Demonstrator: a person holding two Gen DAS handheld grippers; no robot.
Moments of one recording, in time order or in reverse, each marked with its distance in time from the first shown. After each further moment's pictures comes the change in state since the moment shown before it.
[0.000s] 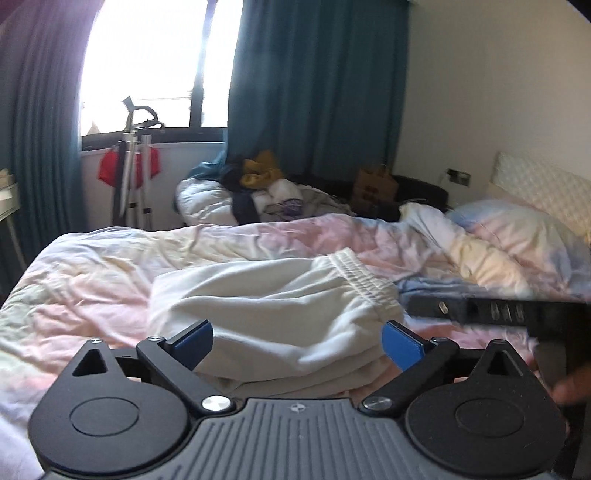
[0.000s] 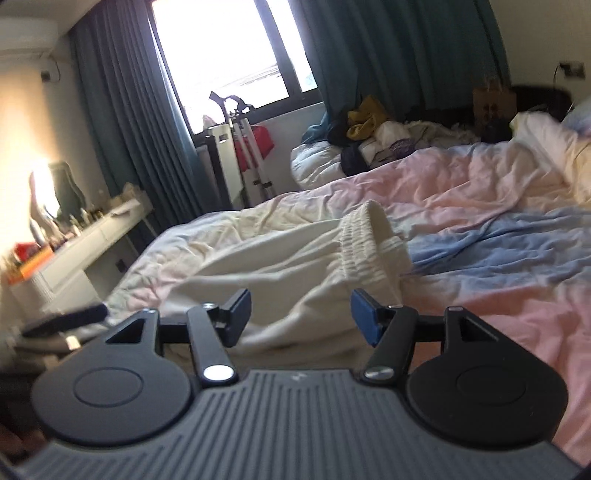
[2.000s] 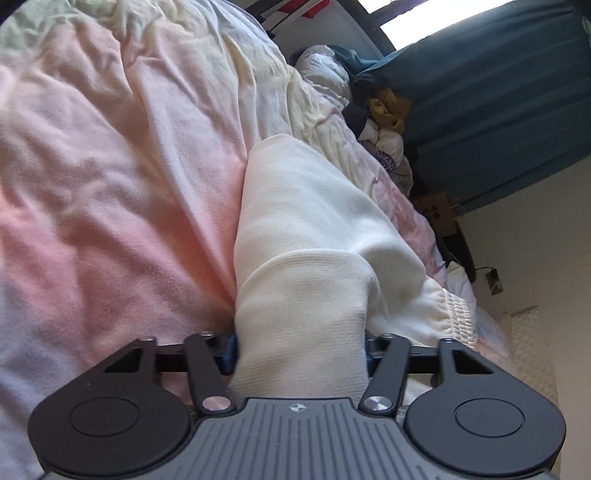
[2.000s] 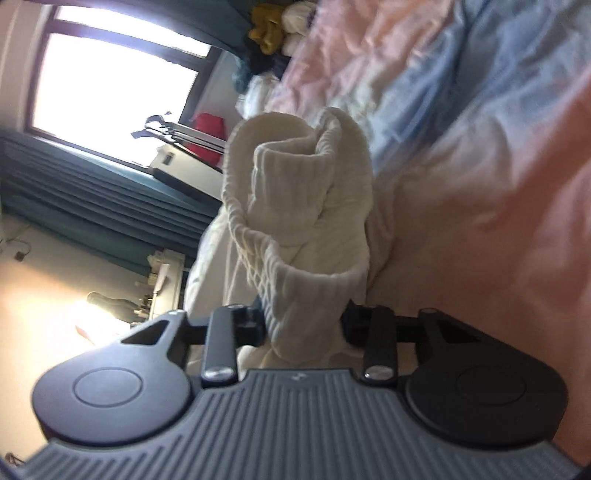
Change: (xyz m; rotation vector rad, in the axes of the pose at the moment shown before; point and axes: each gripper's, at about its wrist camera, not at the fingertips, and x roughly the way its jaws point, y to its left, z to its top) left arm 0.145 0.202 -0.048 -0.865 0.315 -0.148; right arm 0.156 -0.104 -0.025 0.739 0.239 0.228
